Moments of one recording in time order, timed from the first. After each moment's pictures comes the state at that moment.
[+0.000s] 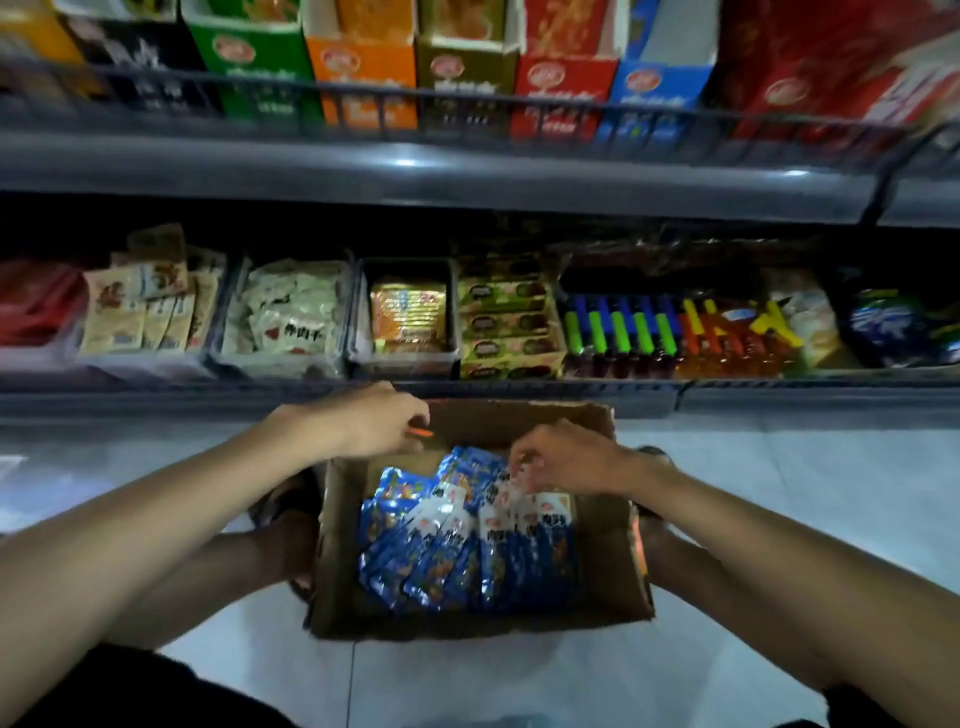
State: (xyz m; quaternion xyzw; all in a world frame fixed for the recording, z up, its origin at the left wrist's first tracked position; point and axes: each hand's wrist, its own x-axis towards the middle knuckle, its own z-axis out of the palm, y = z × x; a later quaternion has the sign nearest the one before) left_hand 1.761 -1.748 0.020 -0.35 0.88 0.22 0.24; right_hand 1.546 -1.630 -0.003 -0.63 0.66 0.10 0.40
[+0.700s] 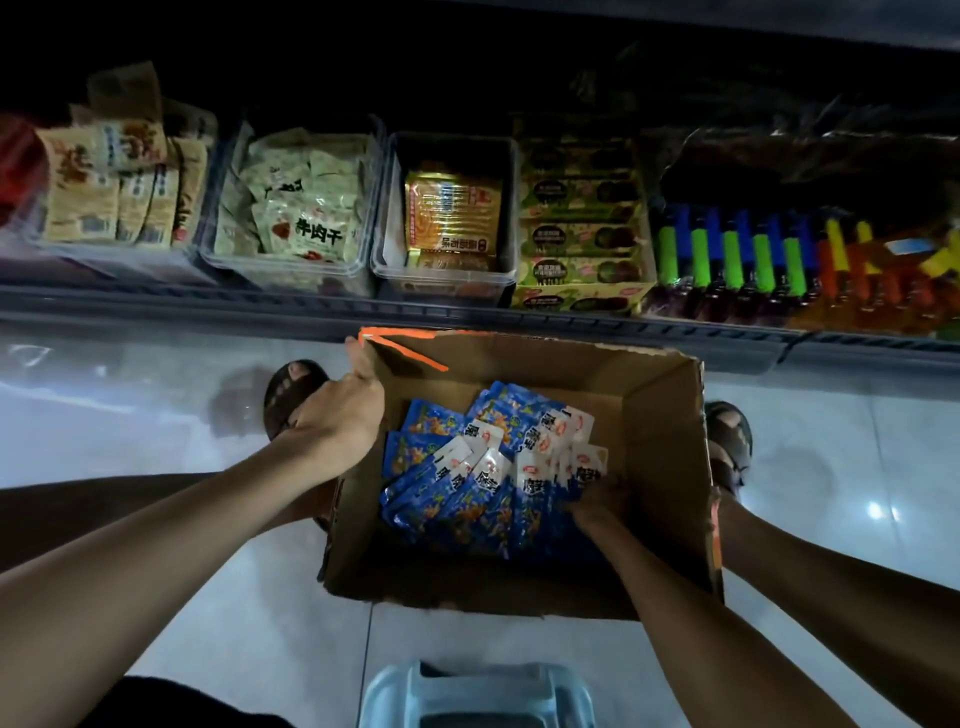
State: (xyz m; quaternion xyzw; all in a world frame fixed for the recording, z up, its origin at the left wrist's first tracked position) left_hand 1.816 -1.741 -0.120 -0.58 0.75 0.19 0.25; right_hand 1.562 -1.563 -0.280 -0.12 0.89 0.01 0.45
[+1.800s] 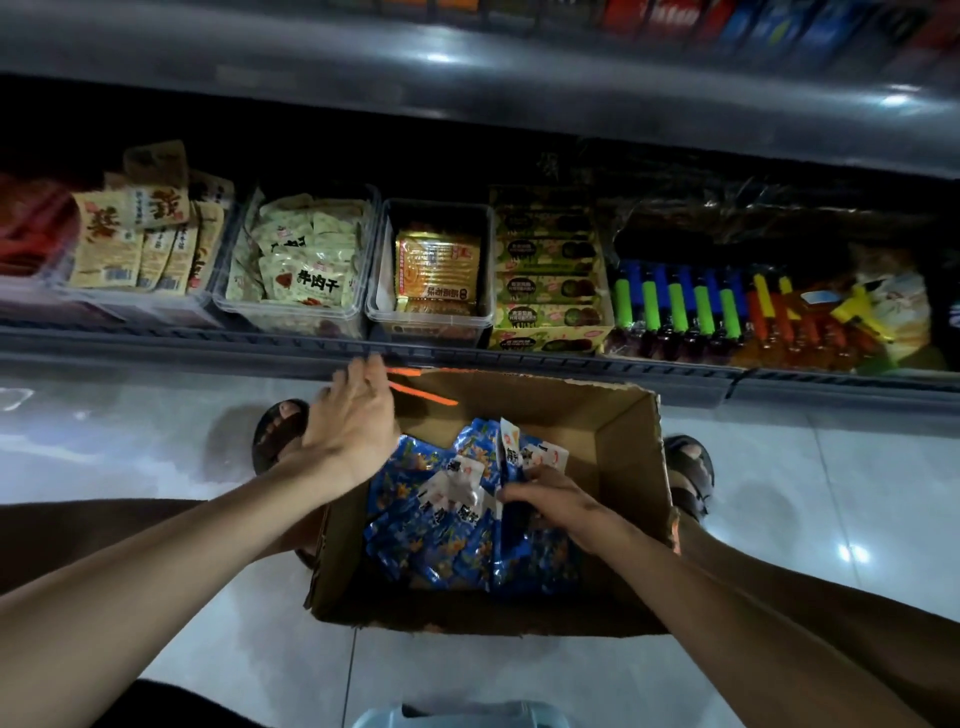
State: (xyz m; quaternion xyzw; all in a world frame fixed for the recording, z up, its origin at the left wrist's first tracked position) left_hand 1.790 -1.731 -0.059 -0.55 0.81 0.14 0.13; right_hand 1.579 -1.603 -0.132 -0.24 0.72 -0.15 0.63
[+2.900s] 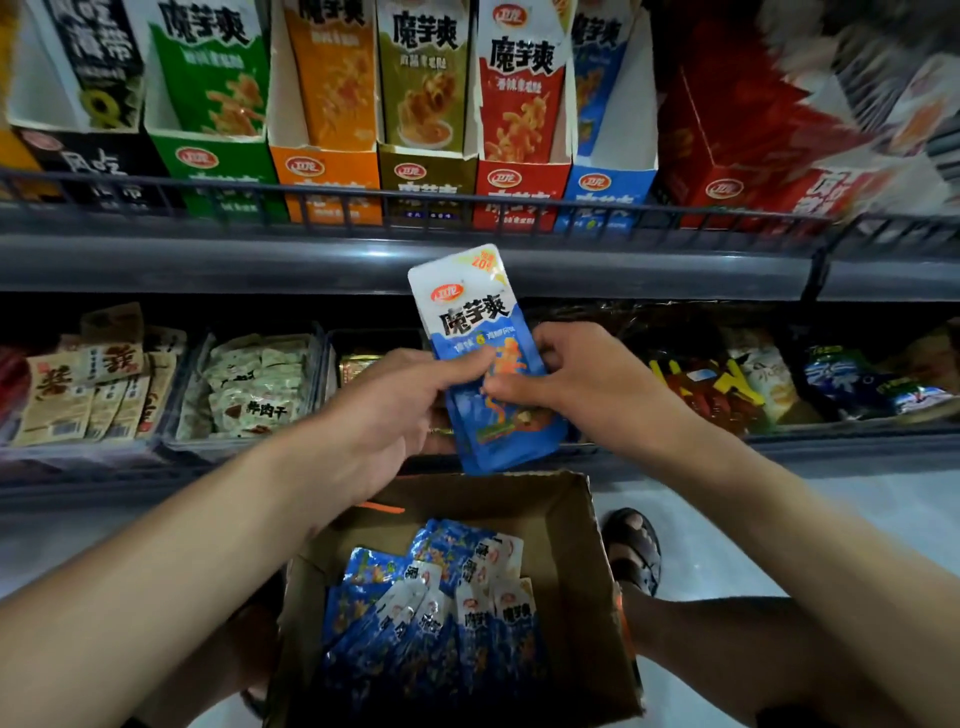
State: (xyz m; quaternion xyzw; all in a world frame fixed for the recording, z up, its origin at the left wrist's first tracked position) left_hand 1.695 -1.733 0.134 -0.41 0.45 0.77 -0.17; right_hand 1.540 -1.667 0.152 -0.48 0.74 -0.30 0.37
